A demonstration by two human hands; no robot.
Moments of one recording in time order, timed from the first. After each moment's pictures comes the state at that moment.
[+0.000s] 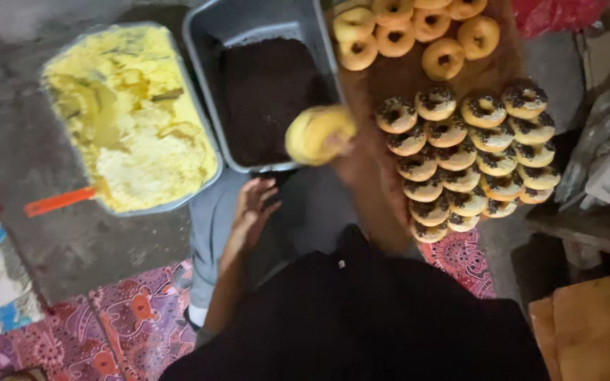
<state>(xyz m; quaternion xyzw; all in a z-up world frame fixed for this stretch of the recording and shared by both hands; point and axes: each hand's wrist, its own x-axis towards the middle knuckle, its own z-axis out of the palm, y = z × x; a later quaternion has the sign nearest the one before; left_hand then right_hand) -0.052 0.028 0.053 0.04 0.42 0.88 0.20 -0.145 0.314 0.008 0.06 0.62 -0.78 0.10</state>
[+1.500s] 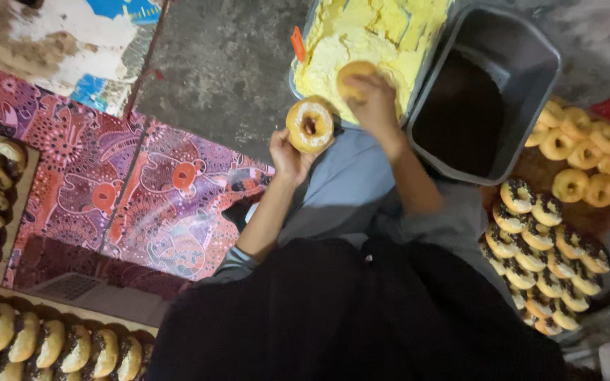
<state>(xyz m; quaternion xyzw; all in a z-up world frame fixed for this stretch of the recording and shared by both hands) -0.010 -0.140 0.040 -0.22 0.07 0.97 -0.09 -0.181 -0.009 0.123 -0.42 0.84 -0.33 -0.04</state>
